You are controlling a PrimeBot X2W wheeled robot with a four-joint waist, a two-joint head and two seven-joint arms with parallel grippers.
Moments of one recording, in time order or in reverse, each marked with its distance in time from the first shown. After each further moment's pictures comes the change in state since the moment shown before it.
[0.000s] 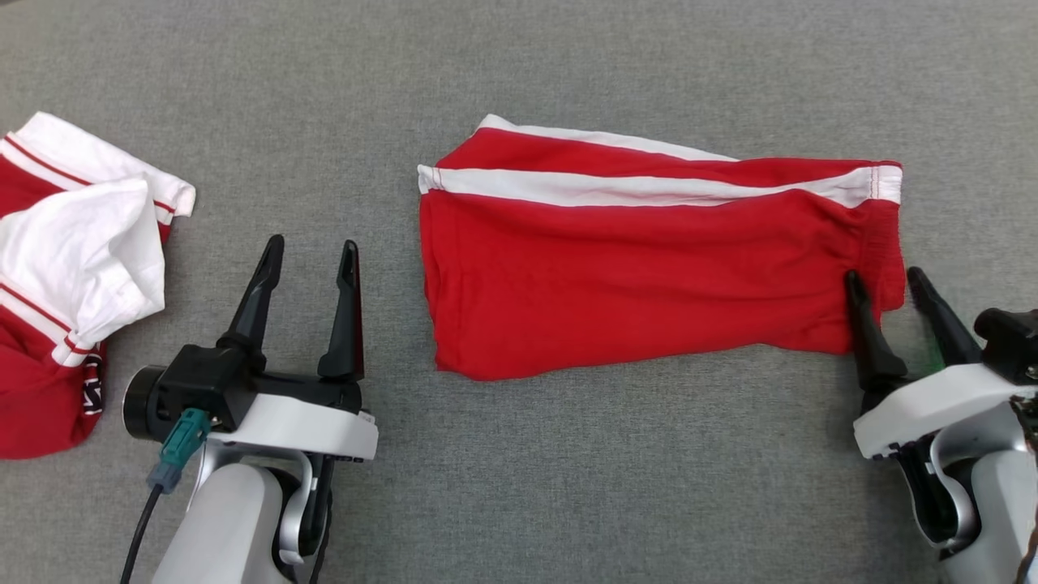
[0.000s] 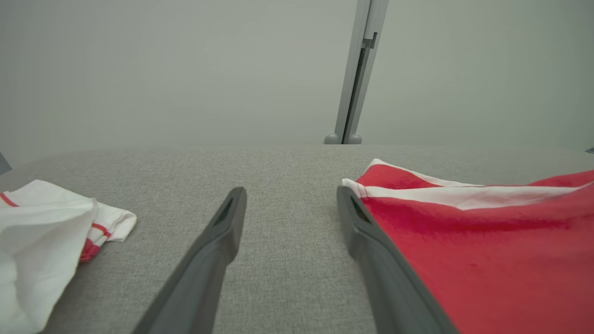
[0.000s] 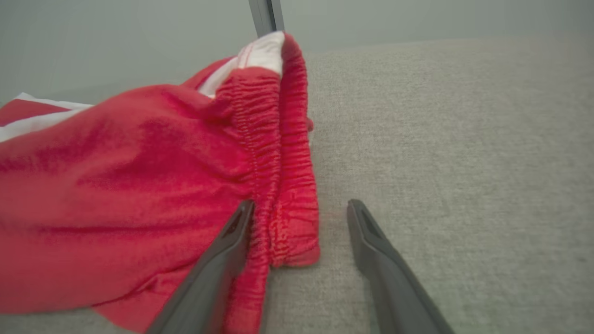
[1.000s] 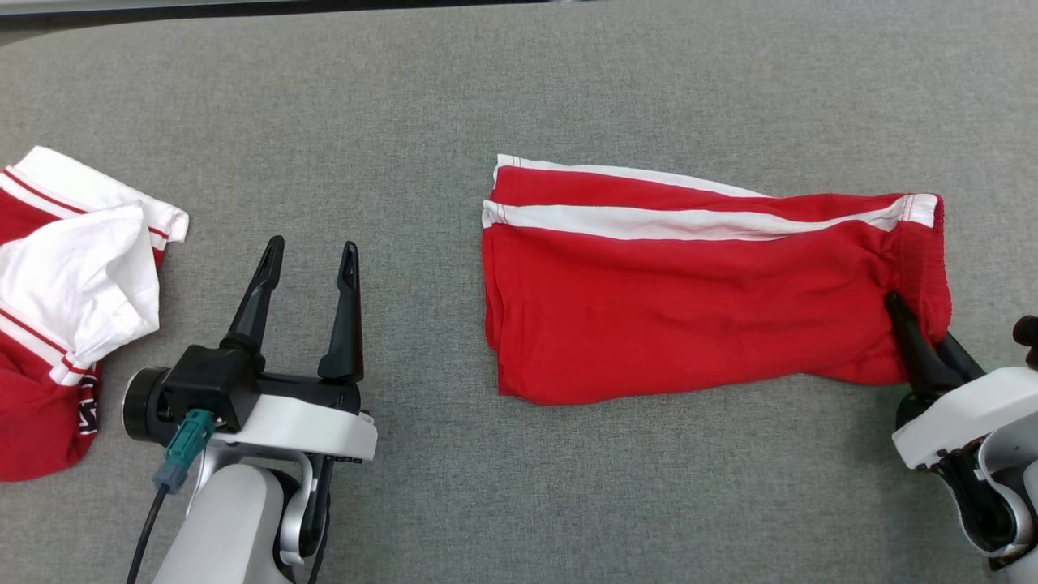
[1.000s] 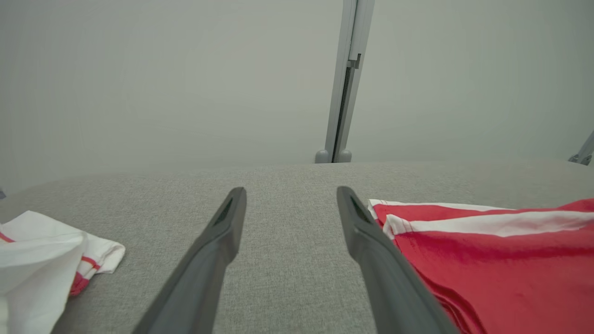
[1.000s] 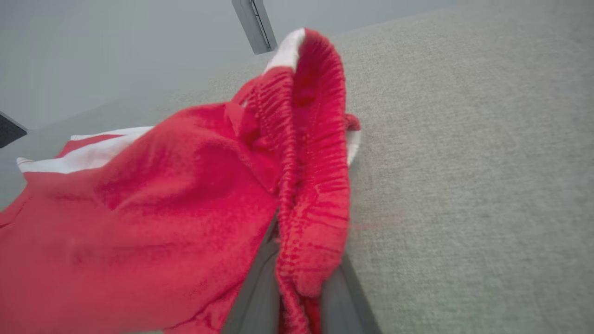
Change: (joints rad) left arm -0.017 -0.007 0.001 0.027 0.023 -0.002 -0.010; right arm -0.008 -0.176 0.139 0.082 0.333 0.001 0.012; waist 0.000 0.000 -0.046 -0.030
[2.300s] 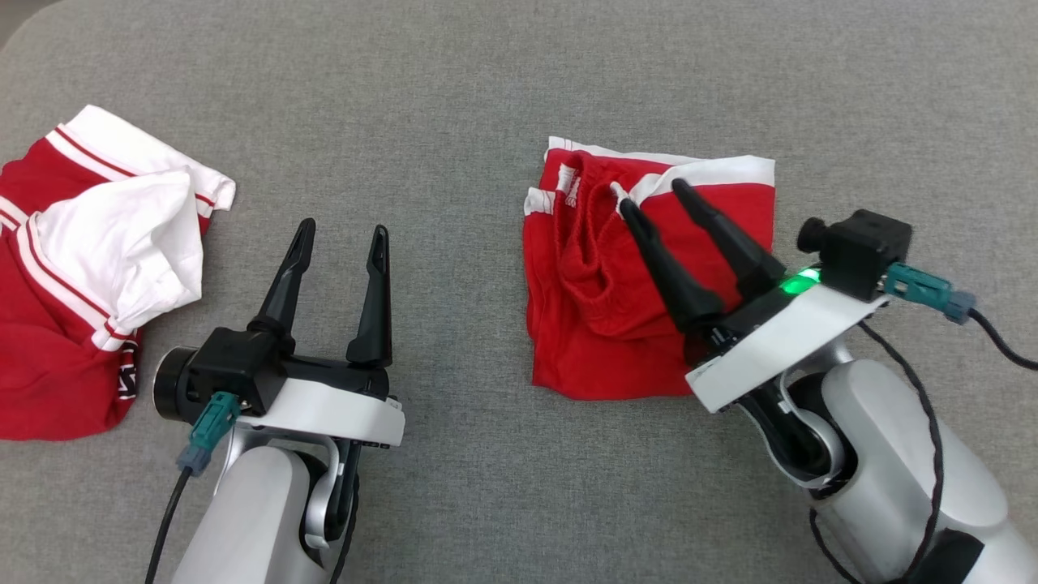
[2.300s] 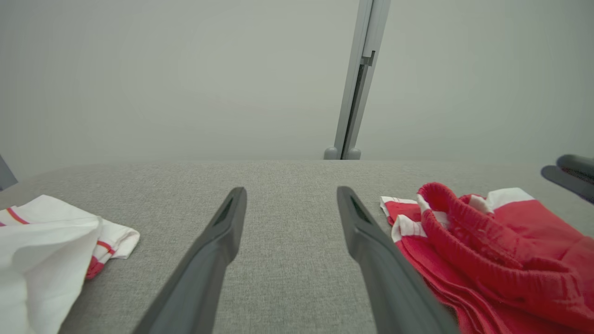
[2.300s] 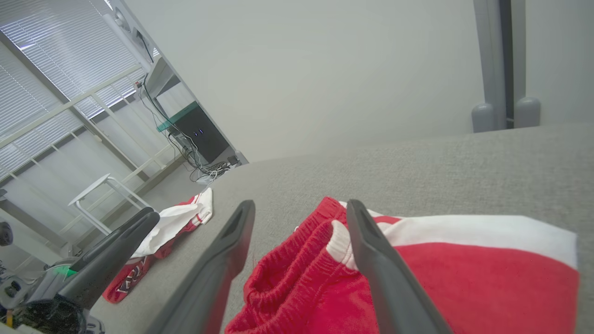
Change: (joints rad) left arm -0.030 -0.051 -0.007 0.019 0.004 -0.025 -0.002; right arm -0.273 0.148 0.390 -0.134 0.105 -0.001 -0.041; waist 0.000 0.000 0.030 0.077
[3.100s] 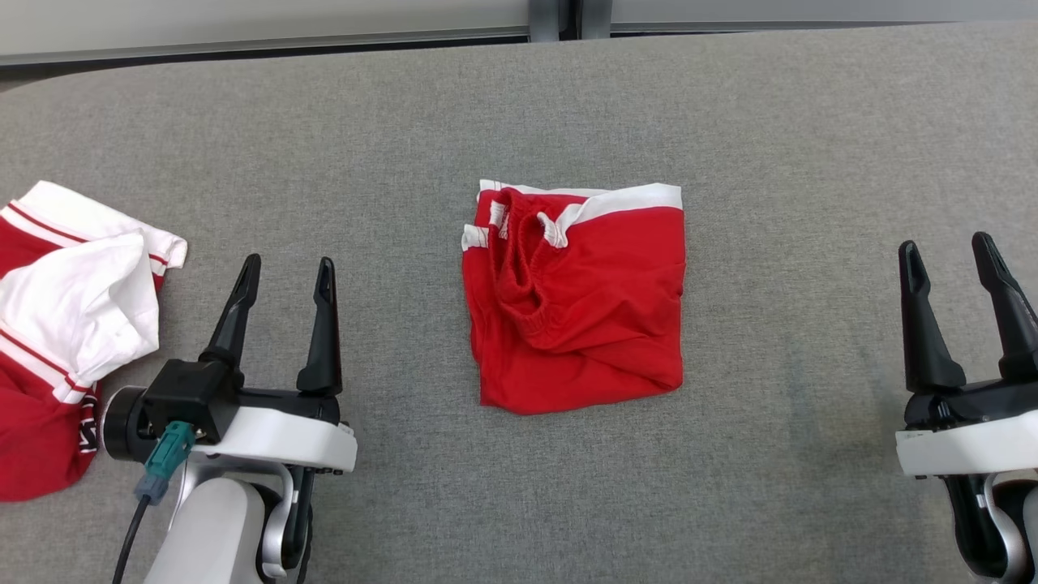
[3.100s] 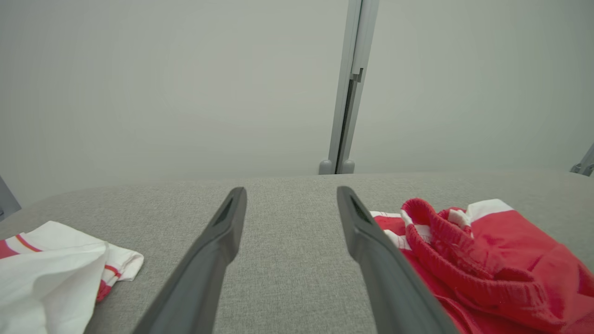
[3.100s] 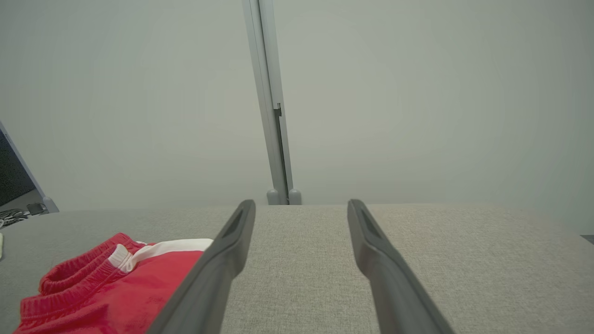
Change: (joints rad) left arm 0.067 0.054 0.054 -0.009 0.002 0.017 0.006; right arm 0.390 -0.031 -0.522 -0.219 -0.382 0.000 -0.131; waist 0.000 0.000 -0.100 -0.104
